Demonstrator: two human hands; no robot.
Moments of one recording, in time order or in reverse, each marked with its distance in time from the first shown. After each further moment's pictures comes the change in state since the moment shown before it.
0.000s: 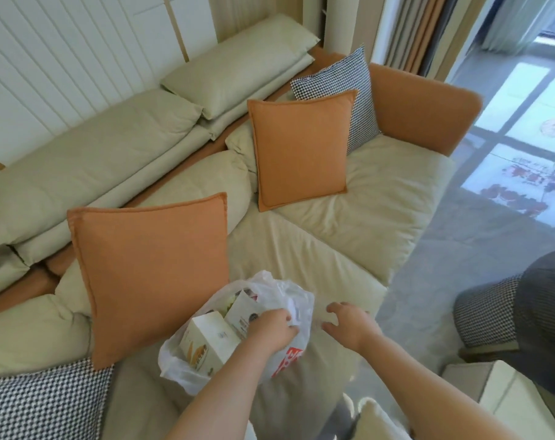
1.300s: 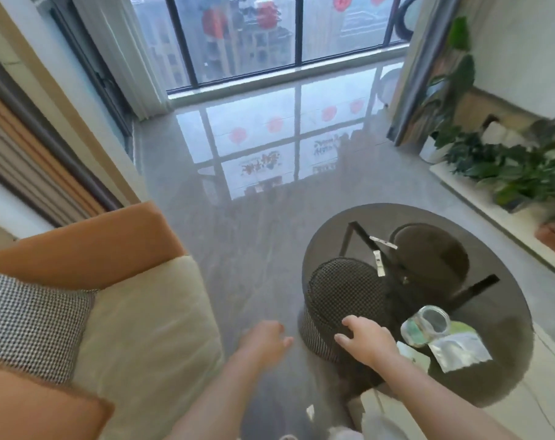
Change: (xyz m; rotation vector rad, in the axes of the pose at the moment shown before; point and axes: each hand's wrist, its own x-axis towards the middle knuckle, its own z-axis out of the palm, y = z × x) left_hand 0.206 0.595 0.079 0.880 -0.274 0.717; right_hand -0.023 0.463 -0.201 0.608 0.481 0.888
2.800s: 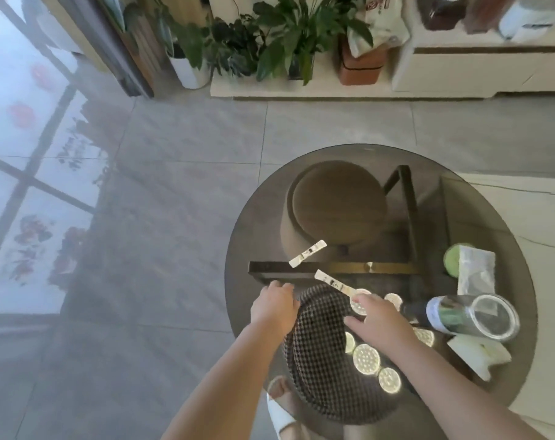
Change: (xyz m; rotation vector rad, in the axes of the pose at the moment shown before) left_hand 0.513 0.294 -0.089 0.676 -0.341 0.778; right_hand 0.359 0.124 -0.047 0.688 0.085 0.960
